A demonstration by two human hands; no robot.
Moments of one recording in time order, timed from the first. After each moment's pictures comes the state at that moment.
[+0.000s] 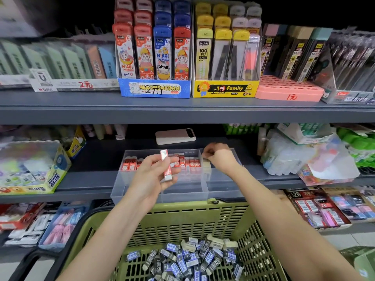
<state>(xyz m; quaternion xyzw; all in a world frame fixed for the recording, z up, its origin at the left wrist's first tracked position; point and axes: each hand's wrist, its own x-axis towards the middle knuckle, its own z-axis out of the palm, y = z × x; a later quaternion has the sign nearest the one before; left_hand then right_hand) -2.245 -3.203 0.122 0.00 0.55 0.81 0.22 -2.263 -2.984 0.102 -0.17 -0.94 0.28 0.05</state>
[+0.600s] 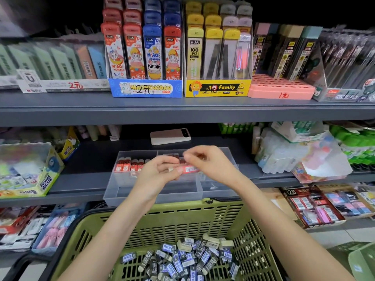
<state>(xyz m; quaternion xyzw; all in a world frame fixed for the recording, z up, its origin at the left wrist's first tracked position) -2.245 -3.189 0.113 0.13 0.68 0.70 0.18 -2.208 -3.023 0.141 0.00 -0.89 0.45 0.08</state>
